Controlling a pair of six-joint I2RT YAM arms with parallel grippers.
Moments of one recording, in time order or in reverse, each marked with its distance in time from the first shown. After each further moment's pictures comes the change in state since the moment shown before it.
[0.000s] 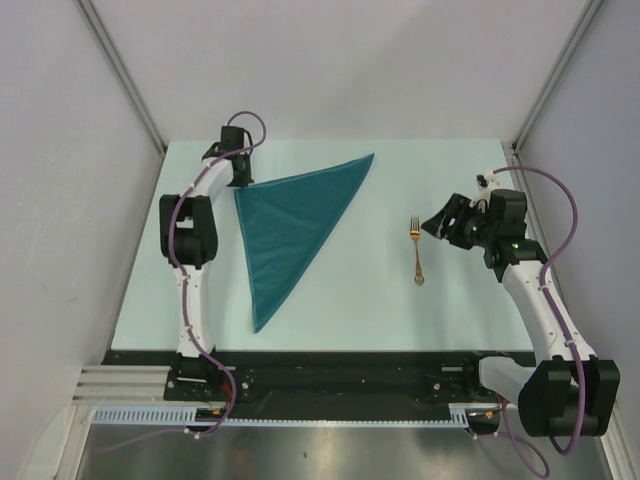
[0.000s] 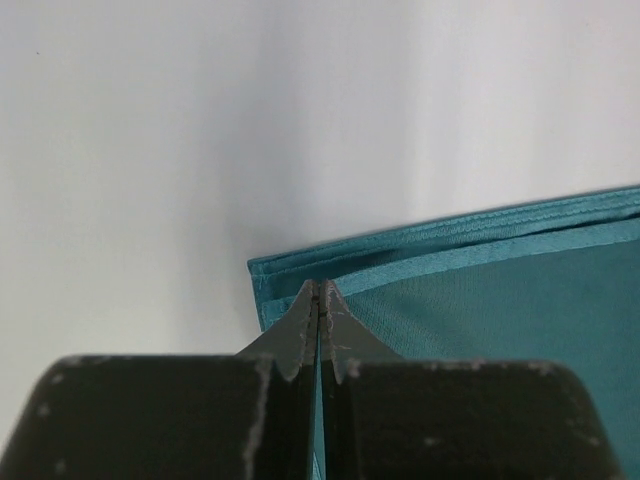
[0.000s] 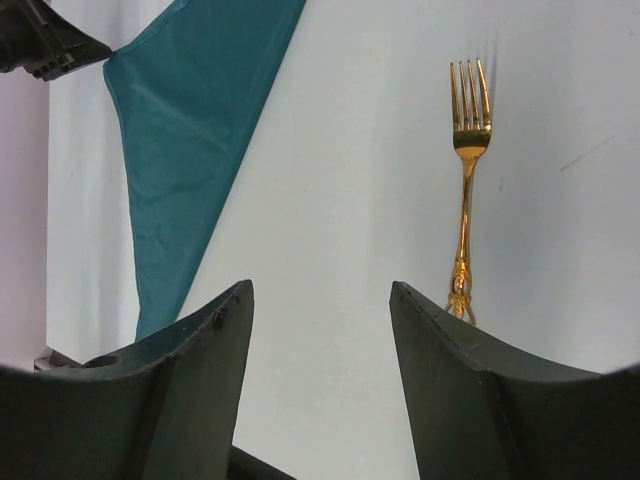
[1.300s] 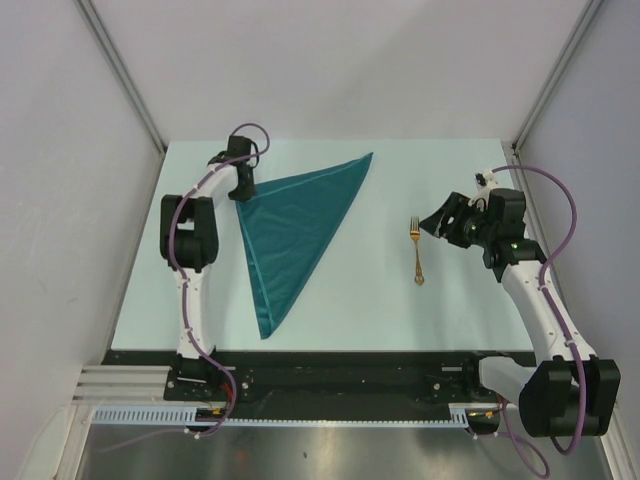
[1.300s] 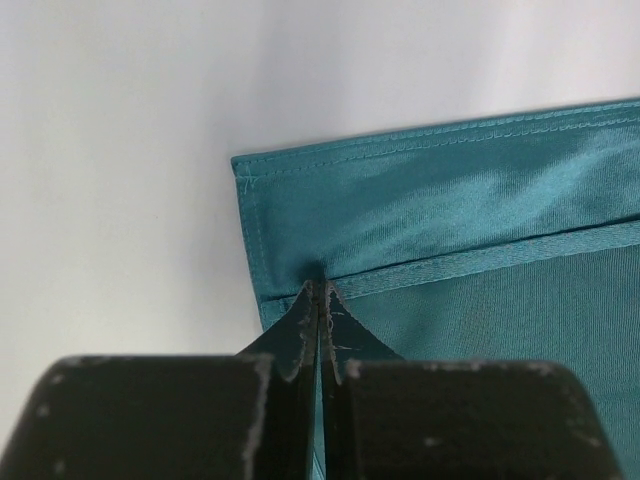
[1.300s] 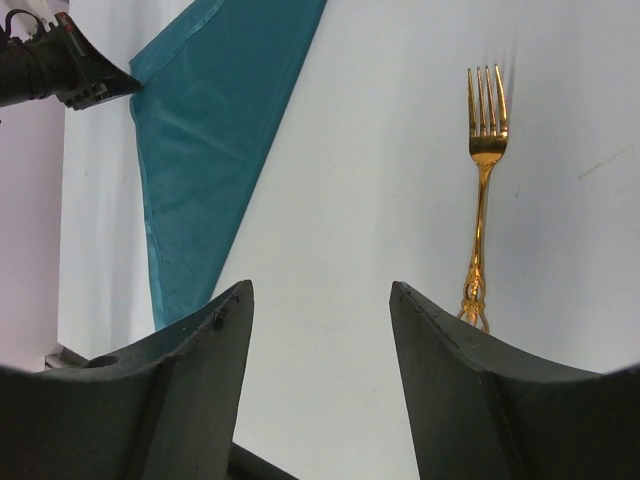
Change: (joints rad) left arm -0.032 -0.049 -0.127 -0.042 -0.067 -0.079; right arm 0.011 0.000 0.000 0.021 -0.010 0.018
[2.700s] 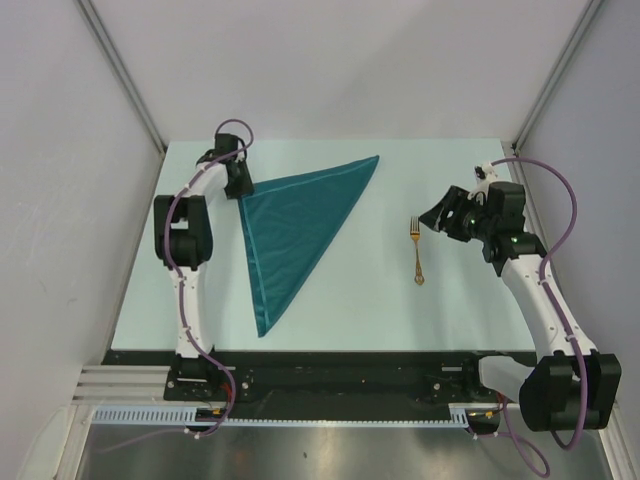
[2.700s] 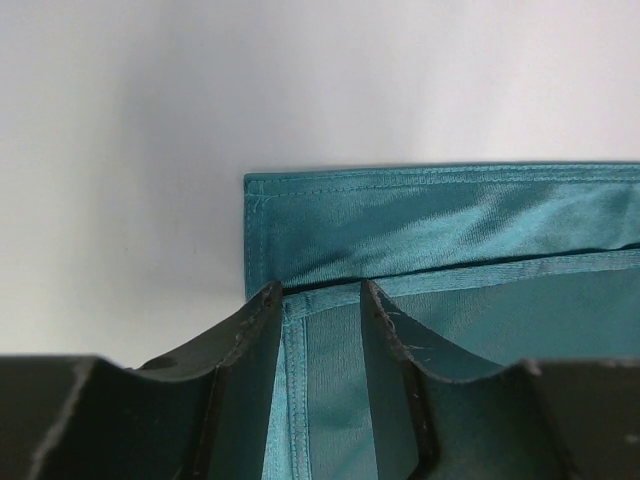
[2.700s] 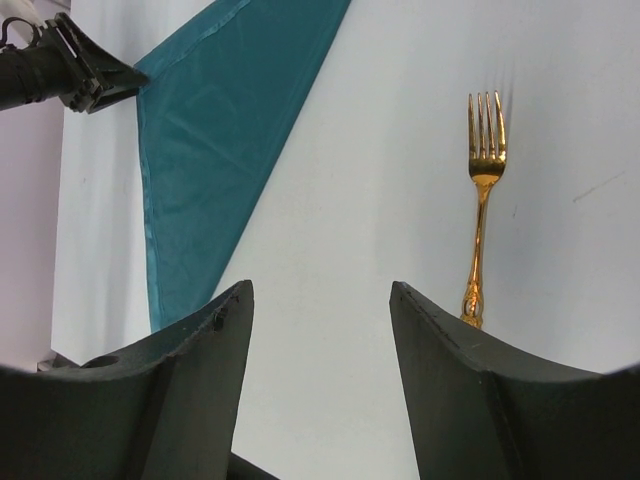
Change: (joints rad) left arm 0.064 0.020 0.028 0.029 0.177 -0.156; right arm 0.013 0.032 0.055 -0.010 0.020 -0.014
